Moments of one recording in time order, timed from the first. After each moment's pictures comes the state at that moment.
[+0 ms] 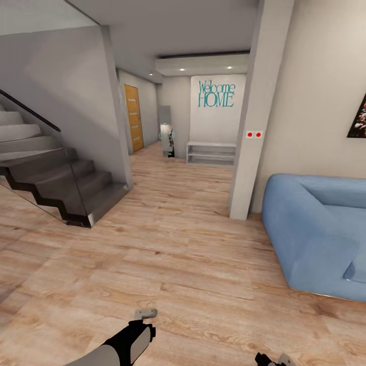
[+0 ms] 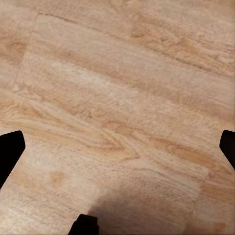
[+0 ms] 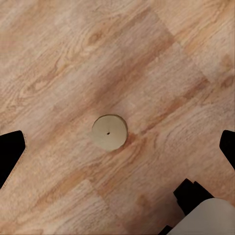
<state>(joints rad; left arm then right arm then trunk) -0.61 -0.17 -0.21 -0.18 0.35 0.25 0.41 -0.33 0.03 -0.30 -0.46 -0.50 0.13 -0.36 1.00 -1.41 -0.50</state>
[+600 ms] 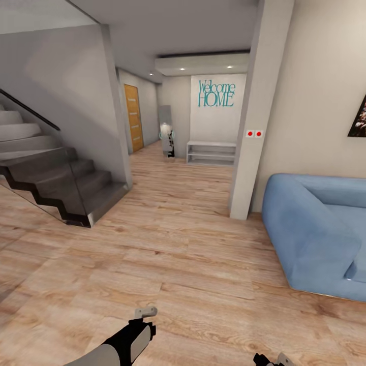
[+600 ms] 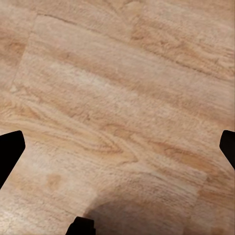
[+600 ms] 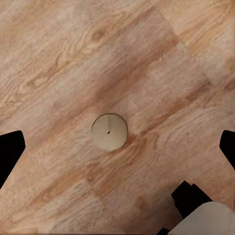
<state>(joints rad) -0.61 -0.17 -0.21 -0.20 0.36 0.25 0.42 -0.33 0.03 -0.27 -0.46 -0.49 0.13 -0.36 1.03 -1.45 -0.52</state>
